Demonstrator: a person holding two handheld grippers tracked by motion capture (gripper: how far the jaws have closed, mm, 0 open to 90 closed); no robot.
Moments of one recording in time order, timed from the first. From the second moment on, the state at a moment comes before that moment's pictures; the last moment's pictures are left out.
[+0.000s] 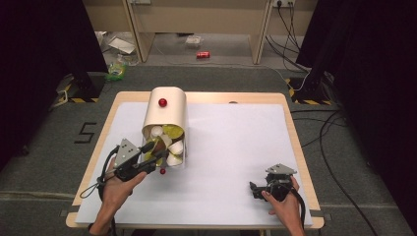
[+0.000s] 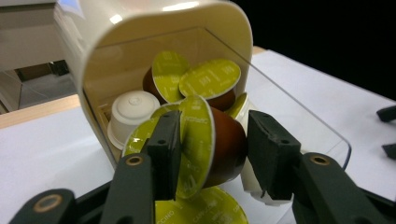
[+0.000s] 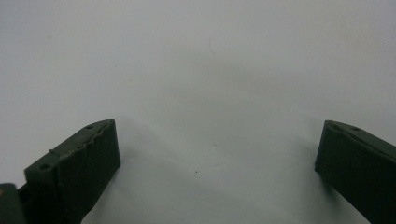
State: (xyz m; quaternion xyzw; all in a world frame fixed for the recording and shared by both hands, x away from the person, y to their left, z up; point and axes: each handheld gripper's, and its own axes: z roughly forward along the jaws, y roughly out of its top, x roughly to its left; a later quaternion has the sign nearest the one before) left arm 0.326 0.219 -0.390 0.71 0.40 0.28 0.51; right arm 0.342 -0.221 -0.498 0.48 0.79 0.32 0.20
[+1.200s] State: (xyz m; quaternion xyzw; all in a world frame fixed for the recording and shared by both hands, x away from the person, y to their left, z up) left arm 0.333 0.229 -0.391 0.70 0.41 0.19 0.56; right arm 0.342 -0.221 -0.498 0.48 0.79 0.32 0.20
